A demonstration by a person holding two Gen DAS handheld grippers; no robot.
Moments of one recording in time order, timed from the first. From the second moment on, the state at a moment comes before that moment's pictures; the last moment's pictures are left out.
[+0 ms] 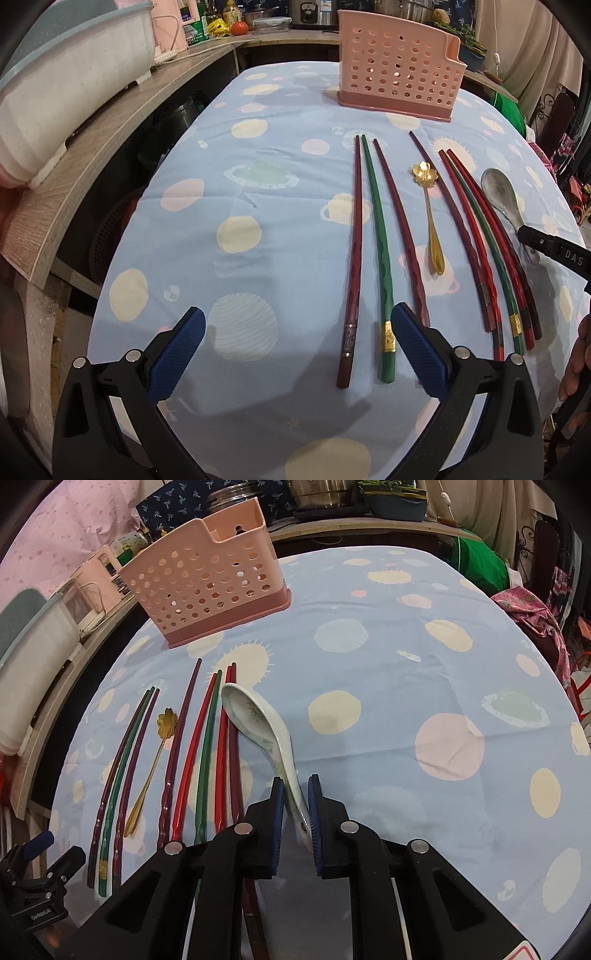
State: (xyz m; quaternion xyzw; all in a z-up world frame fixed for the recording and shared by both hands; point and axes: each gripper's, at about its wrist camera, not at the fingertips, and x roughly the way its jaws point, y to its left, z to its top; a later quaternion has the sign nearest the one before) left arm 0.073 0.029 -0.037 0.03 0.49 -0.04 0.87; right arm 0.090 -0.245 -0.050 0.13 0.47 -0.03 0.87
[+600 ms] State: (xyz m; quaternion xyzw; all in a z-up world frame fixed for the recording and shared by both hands) left arm 0.064 0.026 -0.052 0.03 0.51 -0.09 0.86; right arm 0.064 -0.253 -0.034 0.16 0.47 -0.04 0.87
